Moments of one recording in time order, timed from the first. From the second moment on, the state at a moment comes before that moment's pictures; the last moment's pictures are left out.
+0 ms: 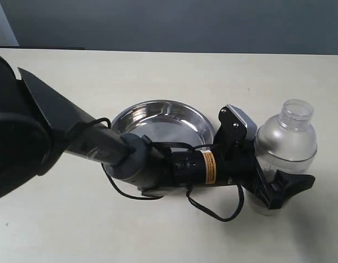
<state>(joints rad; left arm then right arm) -0.80 2.26 -1.13 0.55 -1.00 -0.61 0.07 0.00 0.00 0.07 0.32 -0.03</state>
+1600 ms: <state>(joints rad) -0.59 1.65 -0.78 0.20 -0.67 -0.19 0.07 0.00 0.00 0.07 0.32 -0.03</state>
